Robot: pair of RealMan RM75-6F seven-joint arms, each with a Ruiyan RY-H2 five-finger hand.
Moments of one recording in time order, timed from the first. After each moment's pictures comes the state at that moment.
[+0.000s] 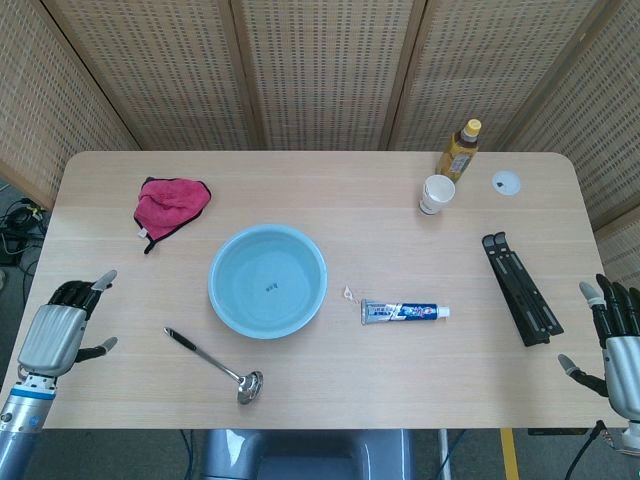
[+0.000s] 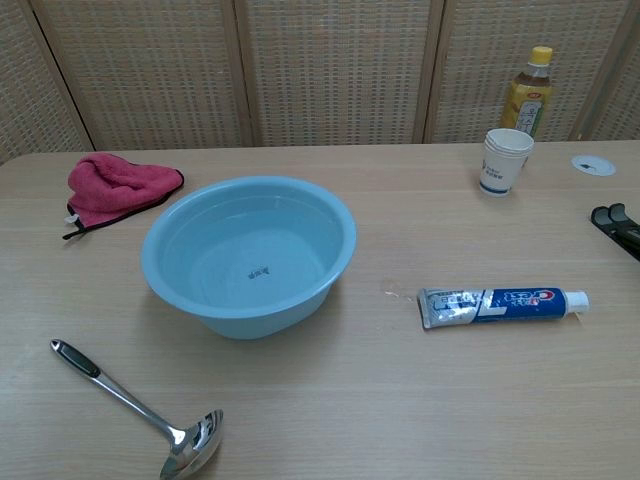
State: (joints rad) left arm -0.22 -1.23 -0.01 -1.57 1.53 1.41 0.13; right arm 0.01 -0.99 0.08 -1.76 -1.57 1.61 -0.07
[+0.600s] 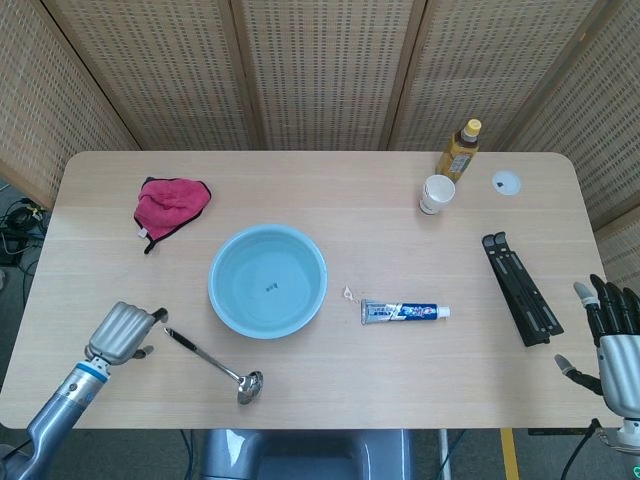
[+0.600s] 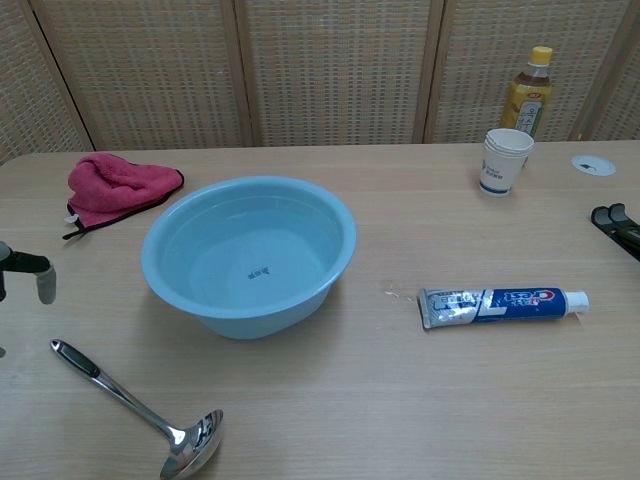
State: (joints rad) left arm -0.38 -1.43 0.04 -1.26 1.61 1.13 0.20; right arm 0.02 -1.00 0.08 -1.76 -1.56 1.59 -0.09
